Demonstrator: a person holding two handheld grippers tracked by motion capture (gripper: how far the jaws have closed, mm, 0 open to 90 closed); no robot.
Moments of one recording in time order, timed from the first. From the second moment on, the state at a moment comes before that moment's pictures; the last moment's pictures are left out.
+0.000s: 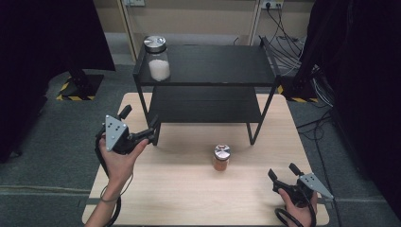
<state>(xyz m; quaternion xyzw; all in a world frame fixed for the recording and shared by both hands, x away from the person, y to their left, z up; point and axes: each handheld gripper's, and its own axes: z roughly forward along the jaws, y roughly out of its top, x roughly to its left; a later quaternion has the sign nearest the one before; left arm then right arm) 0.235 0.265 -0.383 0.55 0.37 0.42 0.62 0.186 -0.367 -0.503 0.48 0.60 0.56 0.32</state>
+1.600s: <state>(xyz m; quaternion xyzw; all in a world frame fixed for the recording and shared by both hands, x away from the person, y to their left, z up) 0.192 0.259 -0.522 0.58 0.44 0.36 0.58 0.185 -0.366 -0.503 0.47 0.60 0.56 0.32</state>
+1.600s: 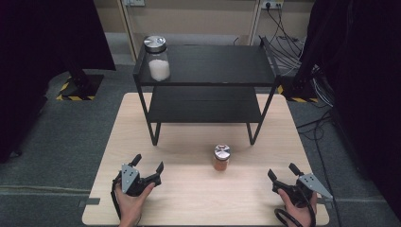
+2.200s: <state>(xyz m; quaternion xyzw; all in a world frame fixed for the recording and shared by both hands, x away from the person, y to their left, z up) 0.190 0.258 -0.525 0.59 0.44 0.36 0.57 0.183 -0.366 -0.505 0.47 0.60 0.56 0.33</state>
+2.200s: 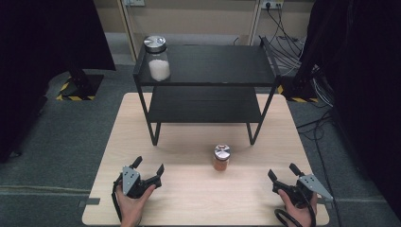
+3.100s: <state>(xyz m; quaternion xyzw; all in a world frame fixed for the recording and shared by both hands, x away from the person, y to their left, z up) 0.191 0.259 -0.525 0.59 0.44 0.36 0.58 0.180 -0.367 -0.509 0.47 0.59 0.57 0.33</state>
